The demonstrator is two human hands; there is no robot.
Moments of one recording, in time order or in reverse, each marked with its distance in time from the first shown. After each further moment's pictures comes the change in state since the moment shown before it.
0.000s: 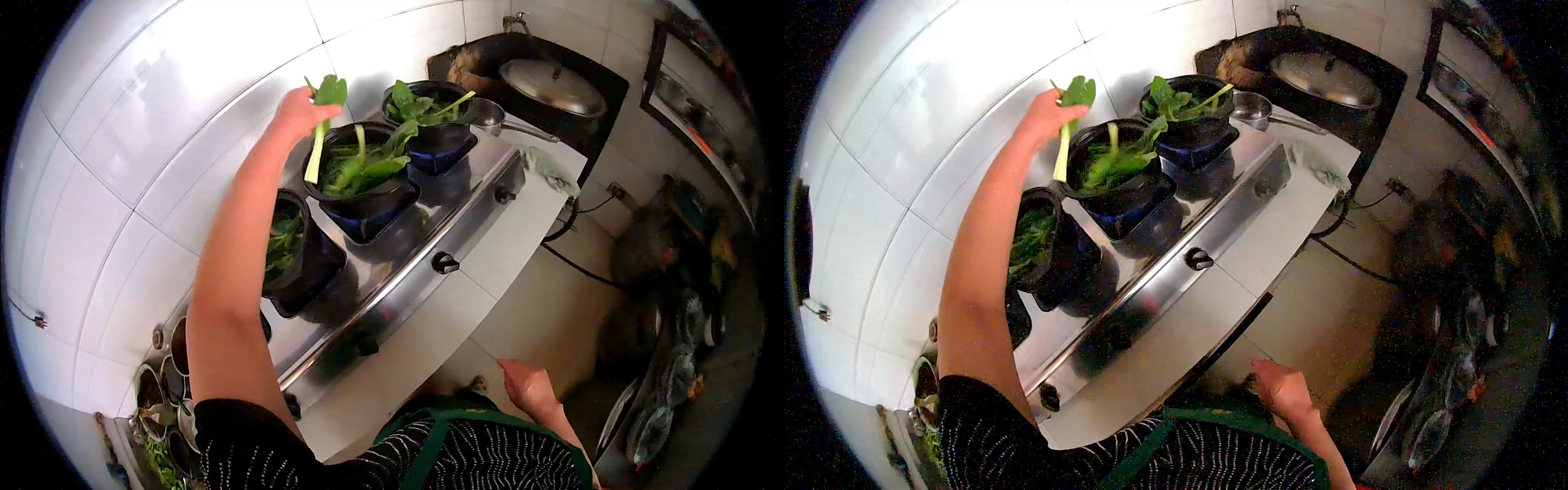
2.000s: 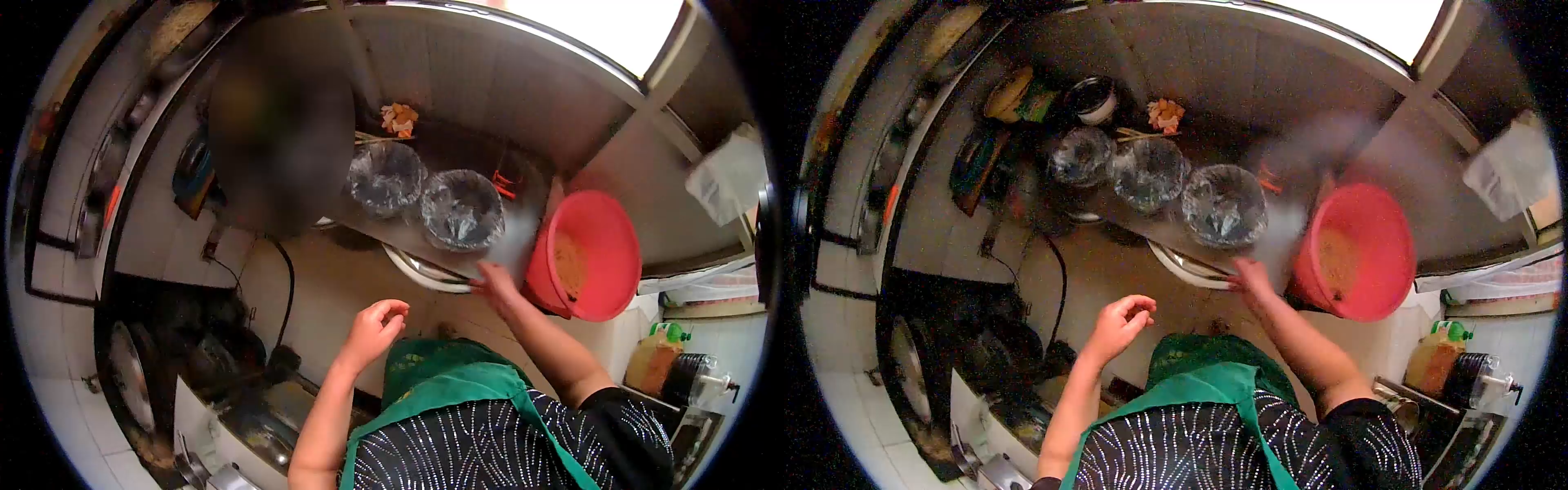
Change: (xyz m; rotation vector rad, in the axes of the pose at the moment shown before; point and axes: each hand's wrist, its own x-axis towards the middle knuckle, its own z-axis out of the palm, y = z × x) left_hand -0.465 0.444 0.550 -0.346 -1.934 0.925; right_hand -0.456 0.180 -0.059 1.261 2.096 1.490
